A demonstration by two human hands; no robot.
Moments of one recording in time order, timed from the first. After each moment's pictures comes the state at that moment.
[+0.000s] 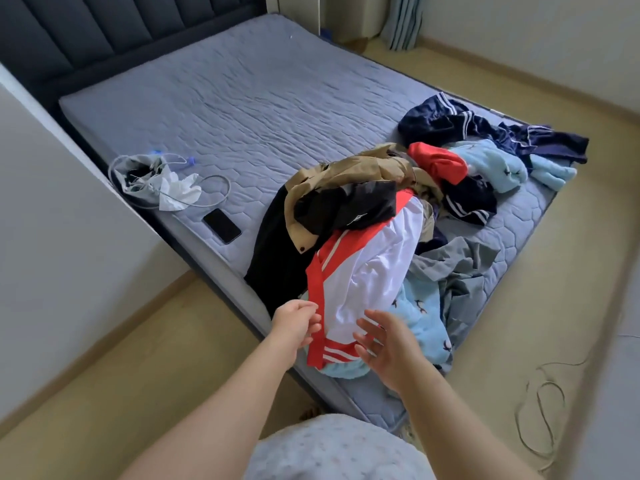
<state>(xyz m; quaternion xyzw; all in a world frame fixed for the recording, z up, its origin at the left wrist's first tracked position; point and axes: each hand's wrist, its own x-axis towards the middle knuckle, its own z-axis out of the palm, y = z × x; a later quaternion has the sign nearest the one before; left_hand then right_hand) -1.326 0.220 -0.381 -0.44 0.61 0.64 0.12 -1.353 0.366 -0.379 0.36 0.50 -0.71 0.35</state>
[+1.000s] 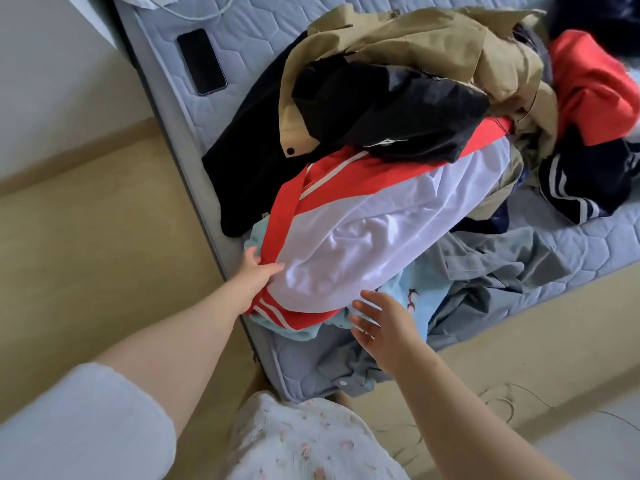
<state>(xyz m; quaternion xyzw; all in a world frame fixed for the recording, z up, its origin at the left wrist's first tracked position) -1.414 0.235 -0.608 -0.63 0.48 0.60 0.14 -1.514 0.416 -0.535 0.40 0.61 -0.47 0.50</state>
